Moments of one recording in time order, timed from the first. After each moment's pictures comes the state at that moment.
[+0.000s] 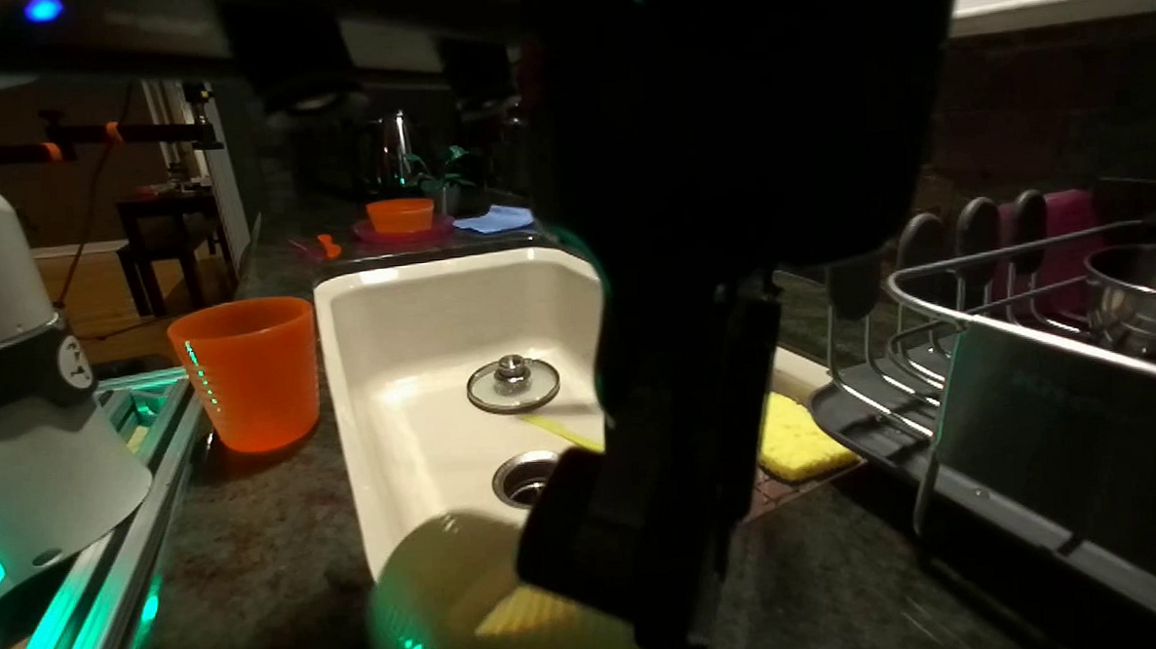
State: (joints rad) arm -0.42 -0.02 -0.43 -2.51 0.01 2.49 -0.02
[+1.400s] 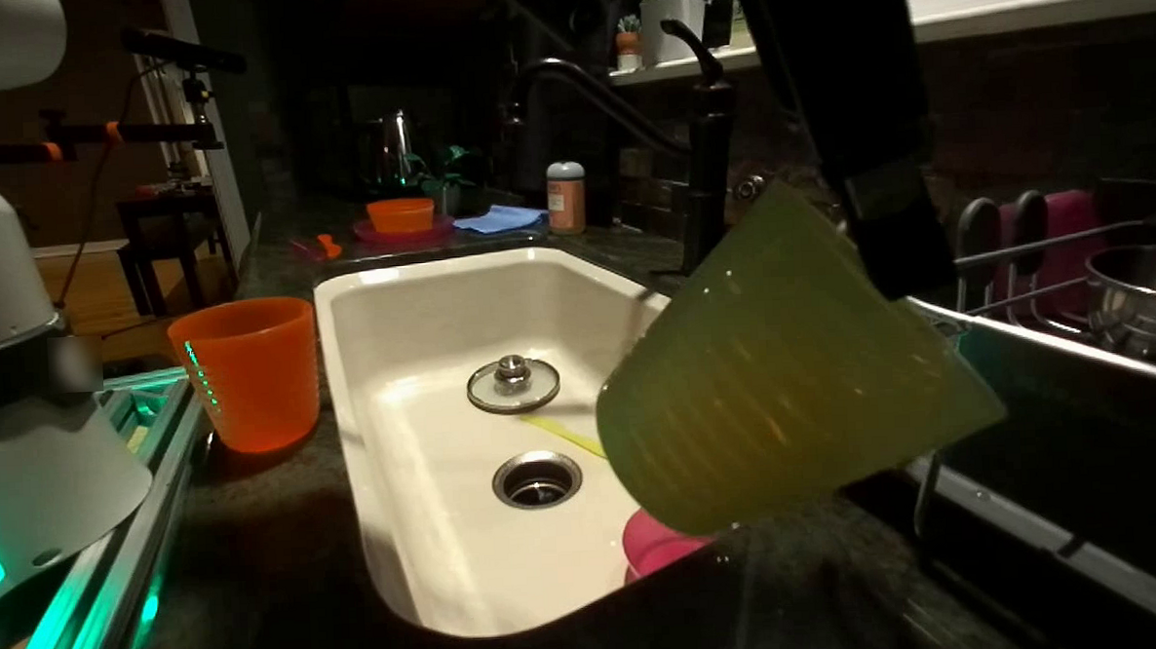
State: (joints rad) arm -0.48 -0.22 -0.18 -2.58 -0.84 2.66 0.85
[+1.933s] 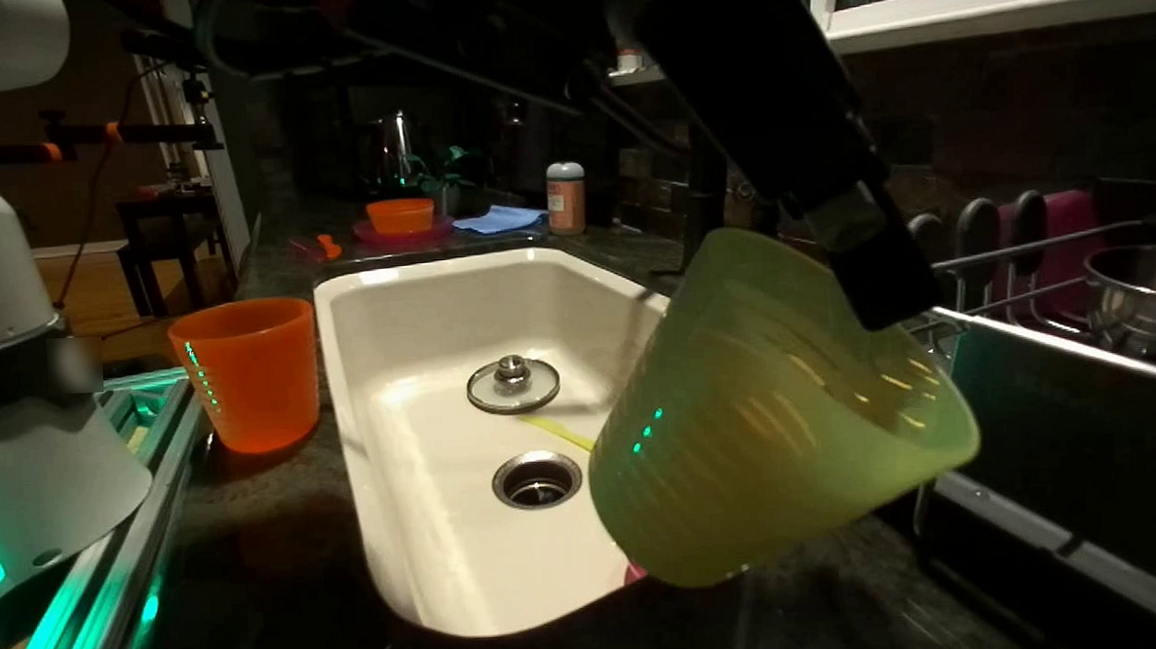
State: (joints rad) arm -0.51 -0.24 -0.17 -2.63 -1.24 2.69 1.40
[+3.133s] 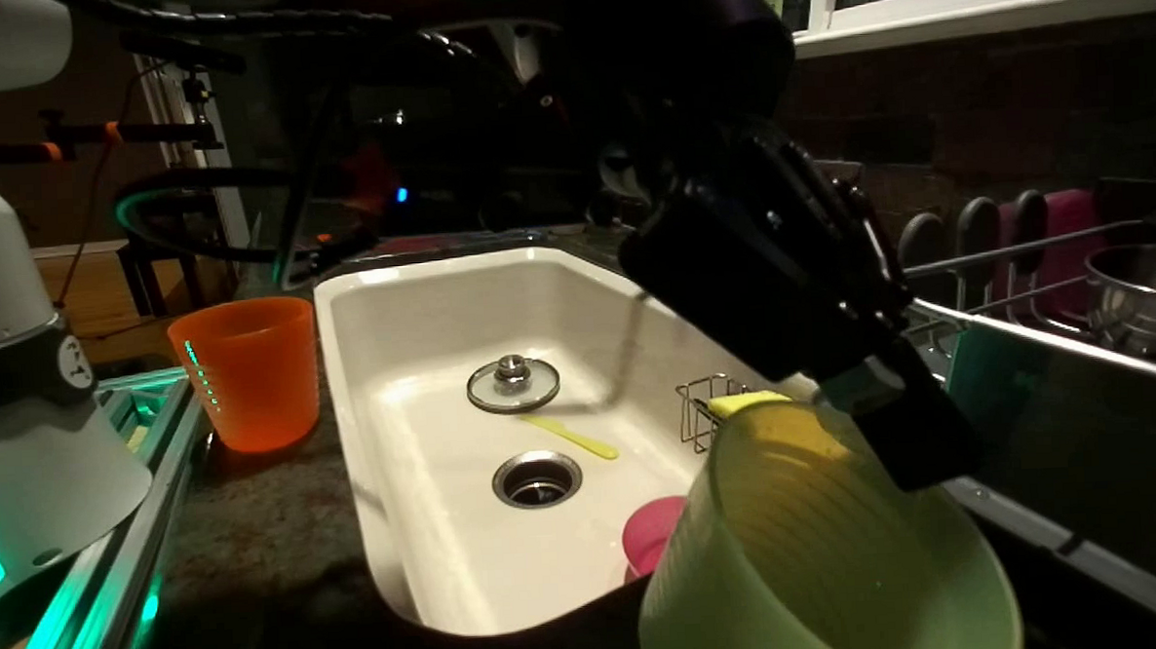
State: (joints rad) arm -0.54 -0.10 -0.18 -2.59 -1.74 2.73 2.02
